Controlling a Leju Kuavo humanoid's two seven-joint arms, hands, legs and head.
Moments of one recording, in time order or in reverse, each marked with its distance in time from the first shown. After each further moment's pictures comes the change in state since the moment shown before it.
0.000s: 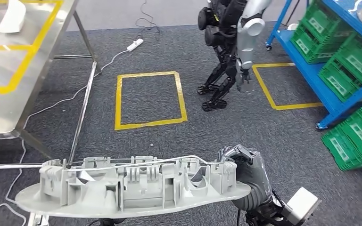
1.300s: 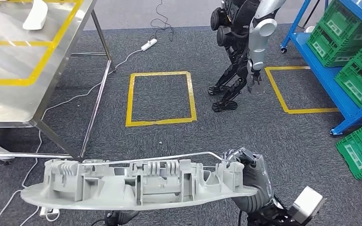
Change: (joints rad) left arm 0.008 0.005 -0.083 0.000 0.010 0.021 0.026; right arm 0.012 0.003 -0.002 0.035 -0.098 0.038 -0.045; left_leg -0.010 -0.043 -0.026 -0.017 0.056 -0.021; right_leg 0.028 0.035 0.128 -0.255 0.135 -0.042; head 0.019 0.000
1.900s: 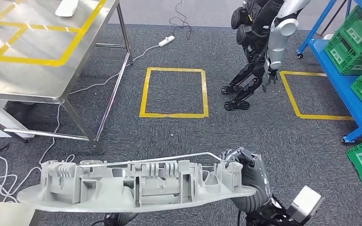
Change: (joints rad) left arm 0.000 0.006 -0.045 0.000 0.020 0.018 0.009; right arm -0.002 0.005 -0.002 0.005 -0.003 0.009 -0.004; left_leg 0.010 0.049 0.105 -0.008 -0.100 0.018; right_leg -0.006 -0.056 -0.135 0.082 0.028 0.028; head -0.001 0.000
